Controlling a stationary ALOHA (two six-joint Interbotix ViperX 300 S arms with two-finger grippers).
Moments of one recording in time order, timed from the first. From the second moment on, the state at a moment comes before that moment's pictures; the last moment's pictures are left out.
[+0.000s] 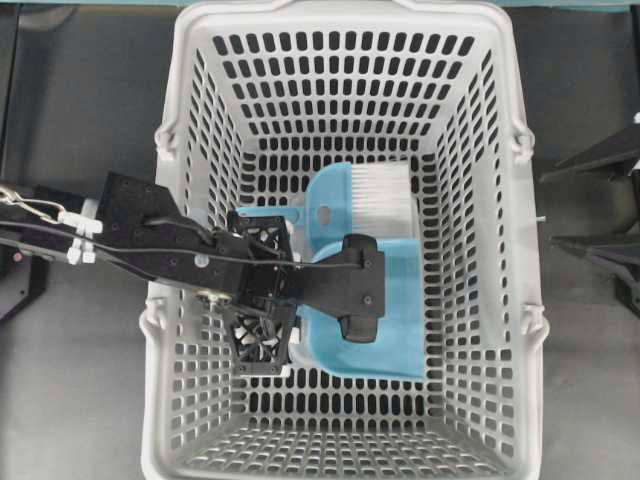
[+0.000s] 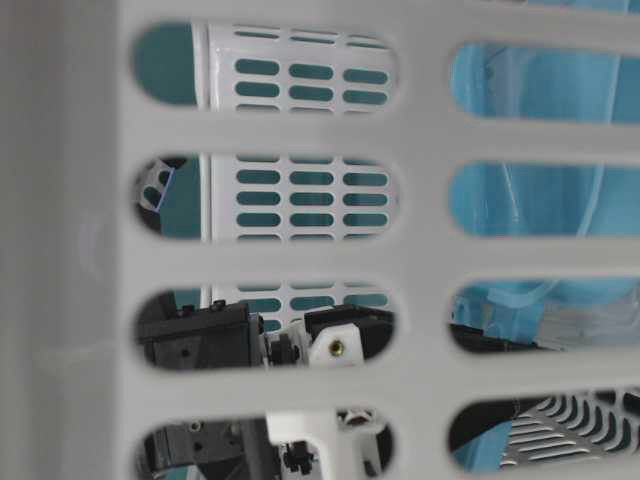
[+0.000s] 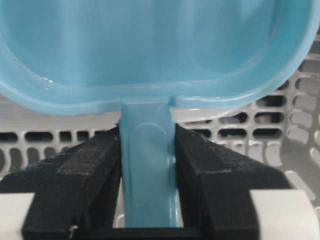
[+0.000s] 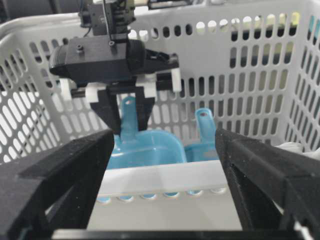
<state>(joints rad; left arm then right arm) -0.17 0.15 0.17 0.04 1.00 -0.18 0.01 -1.06 1.20 0.01 -0.03 0.10</state>
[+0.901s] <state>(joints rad) -0.11 -0.22 0.22 0.04 0.81 -0.17 0.01 -1.08 1.21 0.01 -0.03 0.10</state>
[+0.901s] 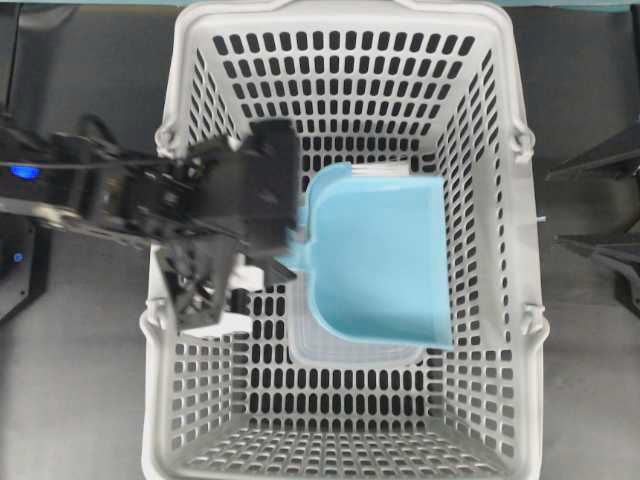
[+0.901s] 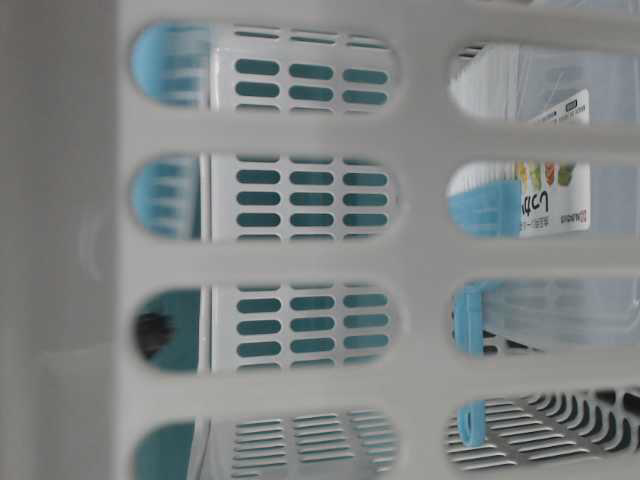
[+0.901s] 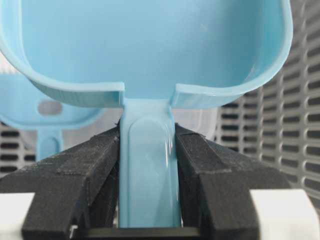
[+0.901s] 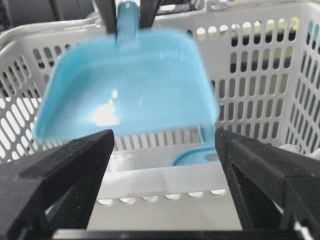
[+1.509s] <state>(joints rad) -0.11 -0.33 0.31 0.04 0.68 -0.15 0.01 -1.08 1.21 0.01 -0.03 0.10</state>
